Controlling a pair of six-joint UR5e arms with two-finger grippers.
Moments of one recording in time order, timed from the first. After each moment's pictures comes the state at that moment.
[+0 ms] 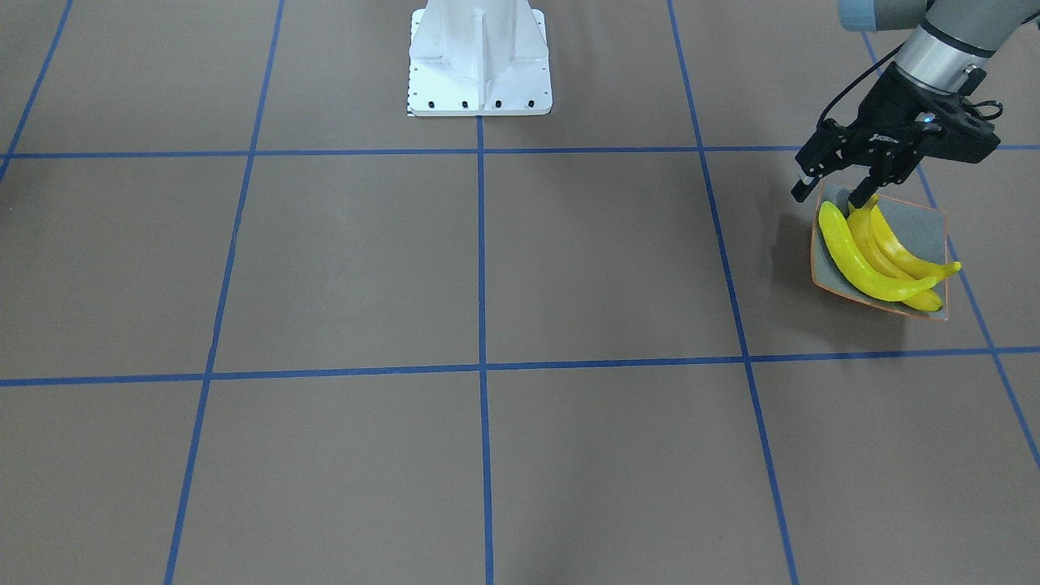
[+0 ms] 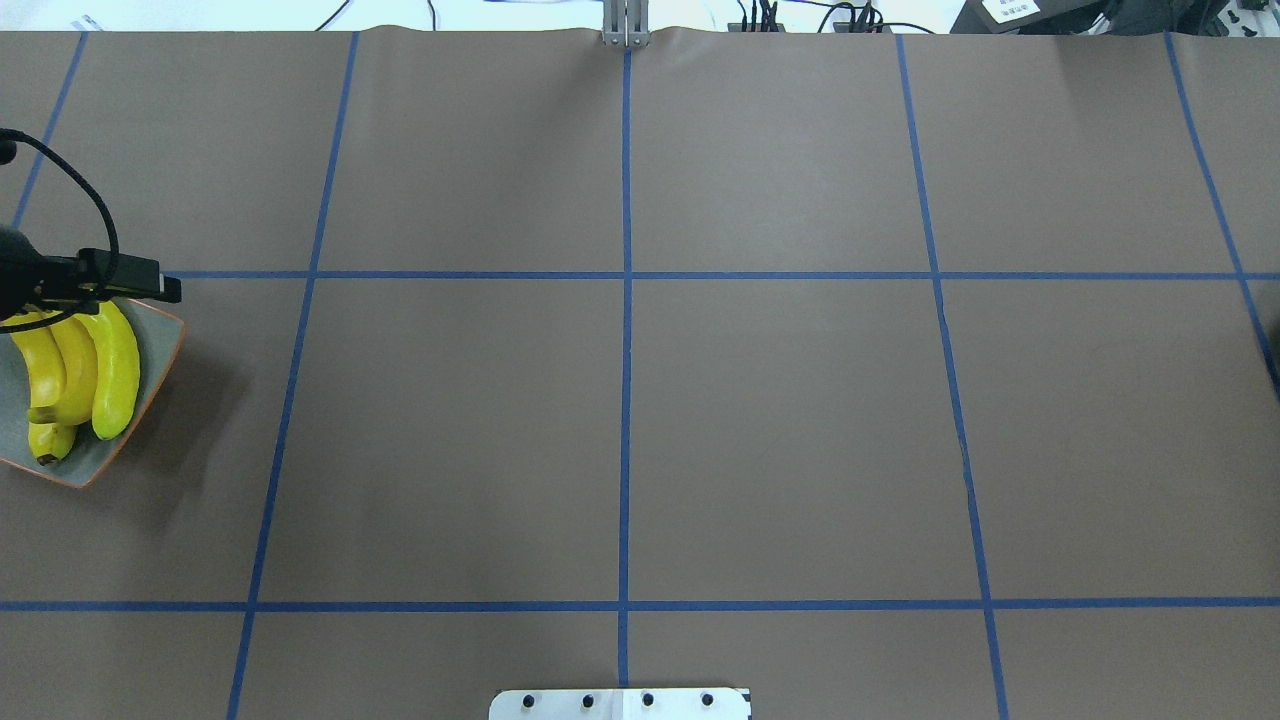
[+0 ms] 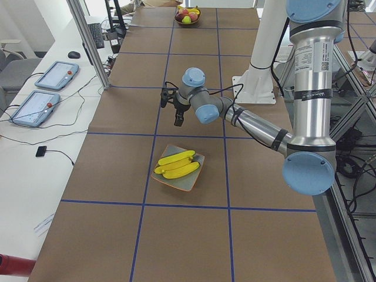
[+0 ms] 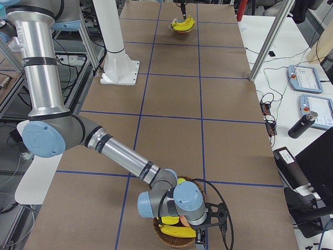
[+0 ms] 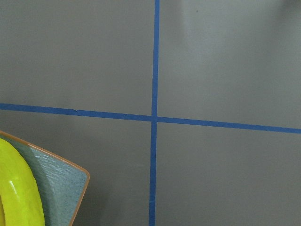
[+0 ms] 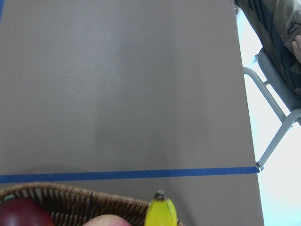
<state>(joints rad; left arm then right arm) -0.97 -1.51 -2.06 -2.10 -2.09 -1.07 1.74 -1.43 0.92 -0.80 2.15 0.12</state>
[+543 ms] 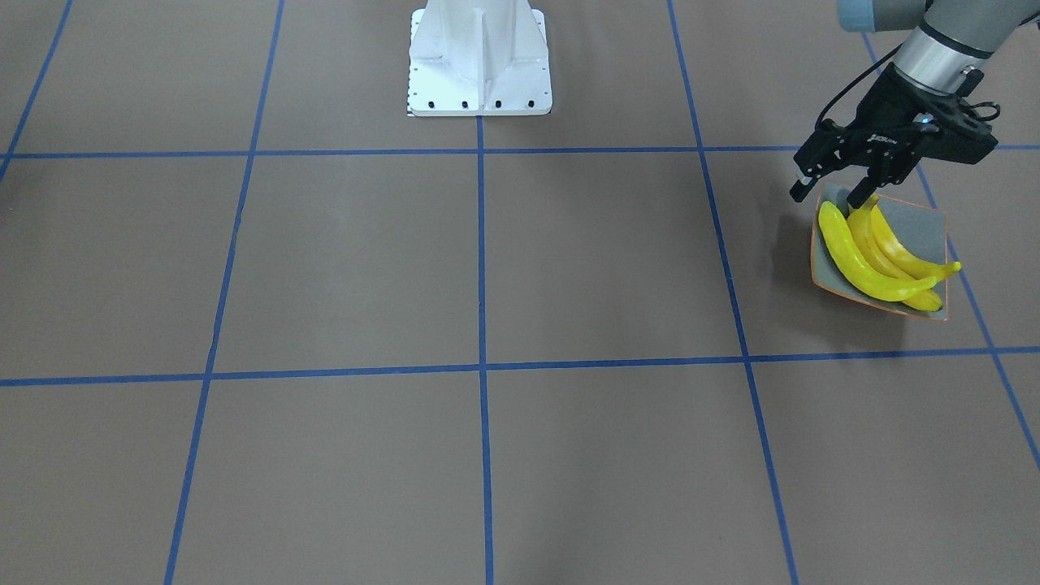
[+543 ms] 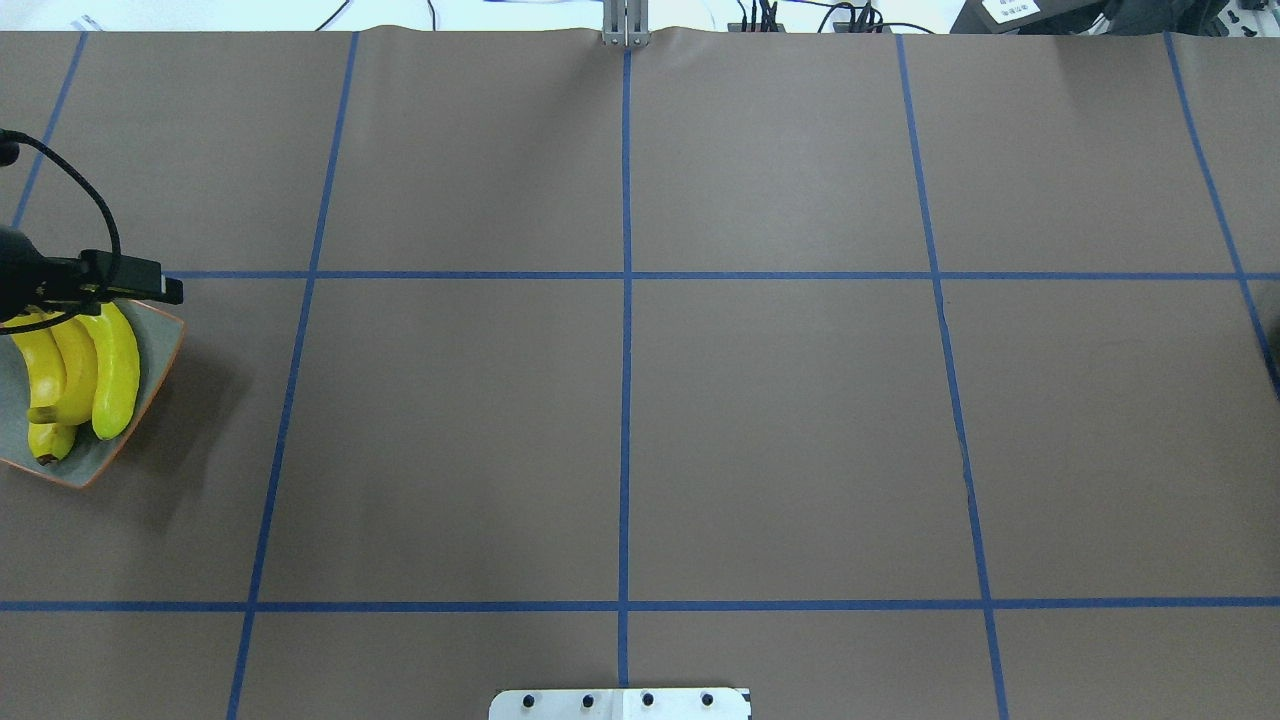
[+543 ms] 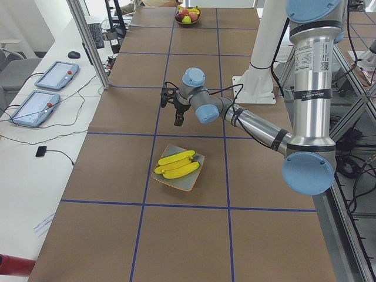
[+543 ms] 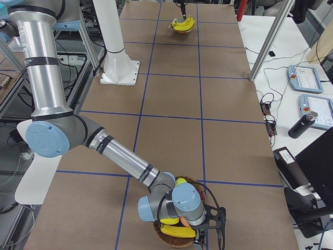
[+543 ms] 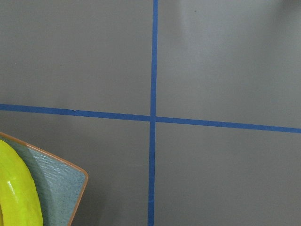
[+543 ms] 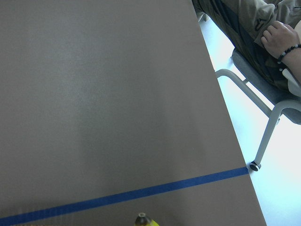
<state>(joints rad) -0.96 -1.51 -2.06 -2.10 -2.10 -1.07 1.69 -1.42 0.86 -0.66 2.12 0.35</state>
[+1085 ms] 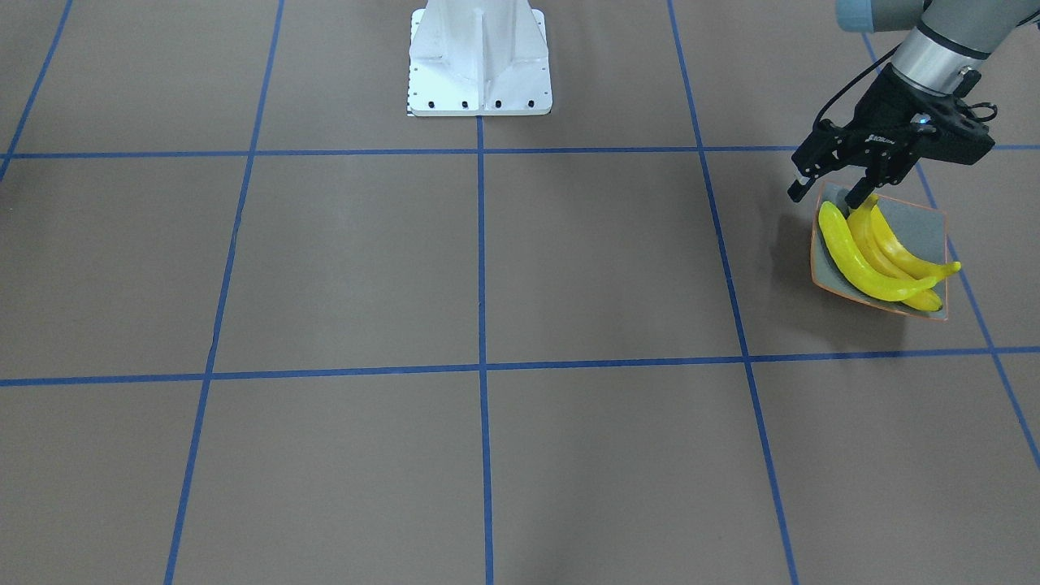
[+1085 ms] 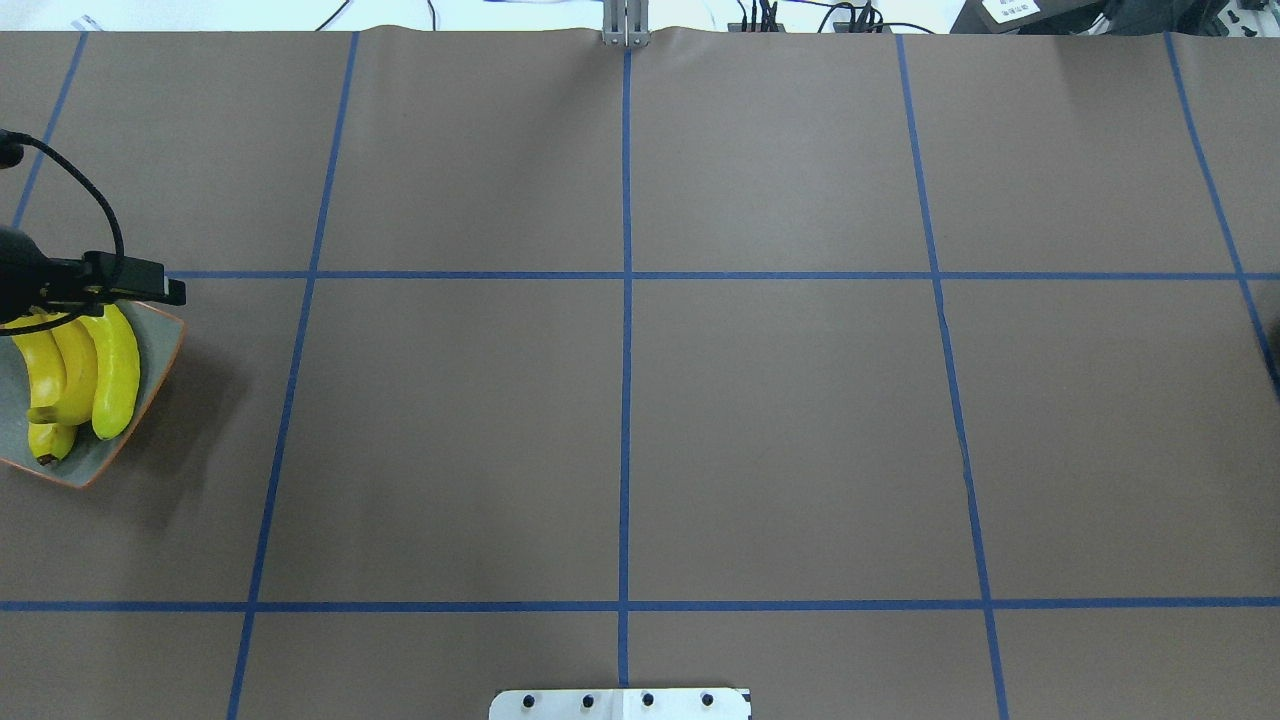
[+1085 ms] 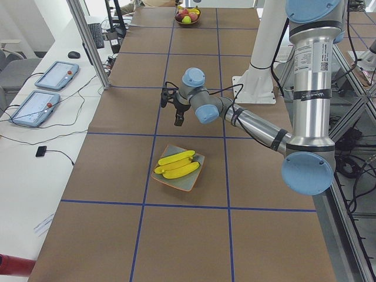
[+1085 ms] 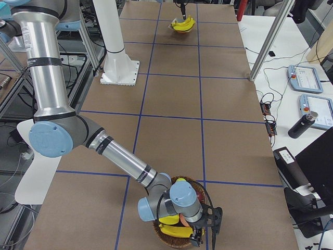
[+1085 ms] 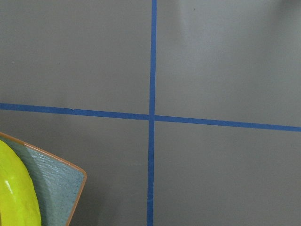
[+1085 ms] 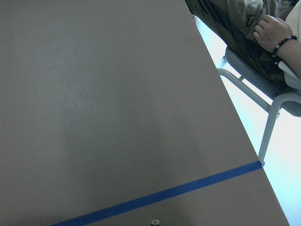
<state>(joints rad) -0.96 -1.52 -2.06 -2.10 -2.10 -1.07 1.62 -1.43 0.83 -0.58 2.06 0.47</state>
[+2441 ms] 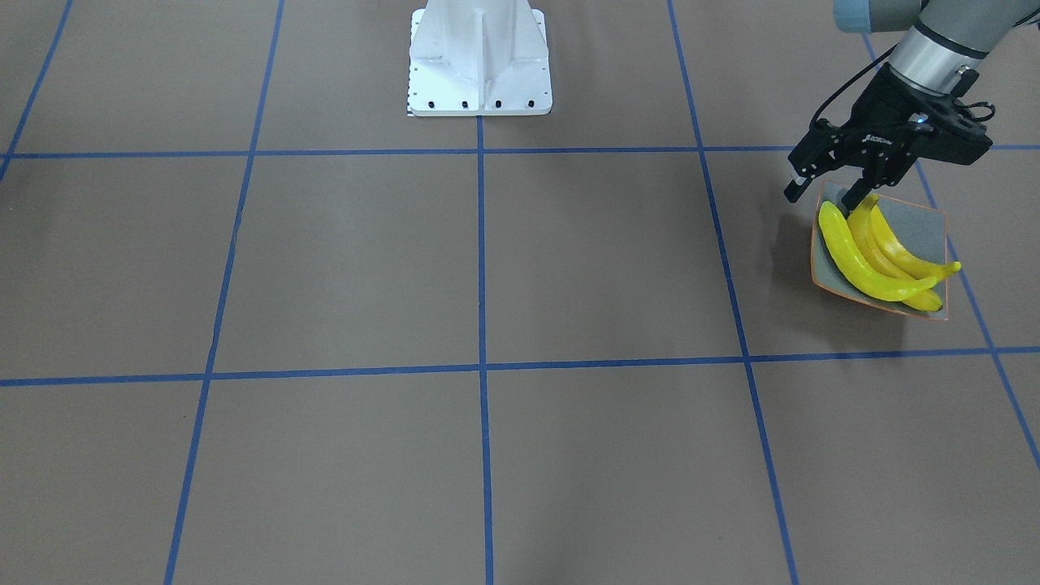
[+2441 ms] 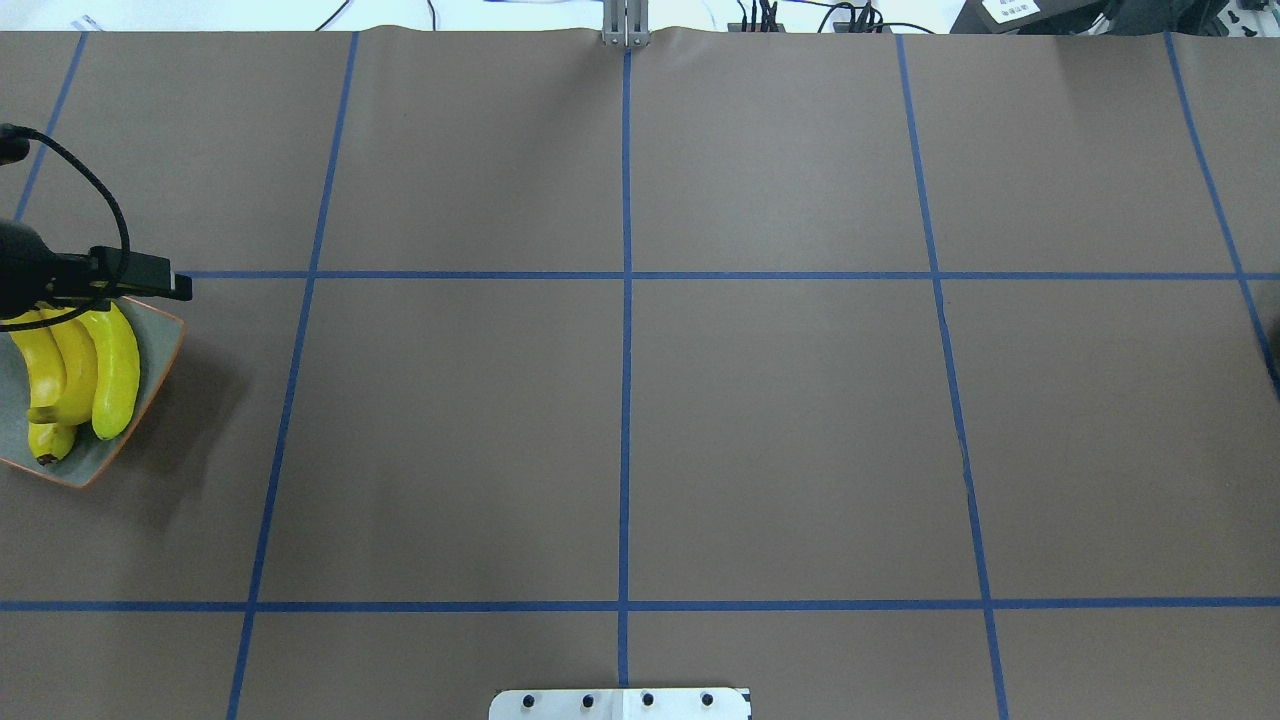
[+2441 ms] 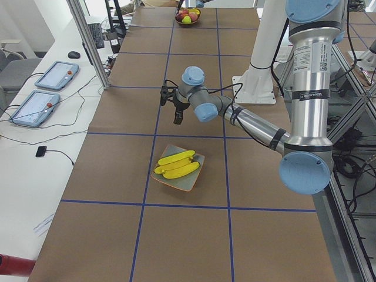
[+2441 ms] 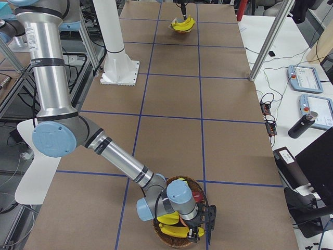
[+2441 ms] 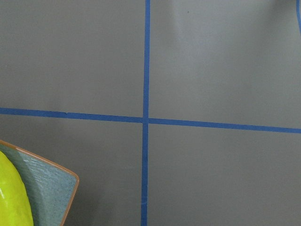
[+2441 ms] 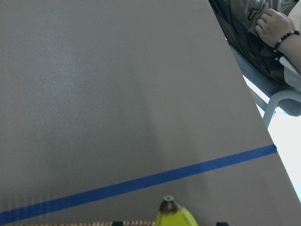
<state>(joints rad) -0.96 -1.53 -2.06 -2.10 -2.09 -1.07 1.55 -1.45 0.78 -0.50 2.00 0.48</state>
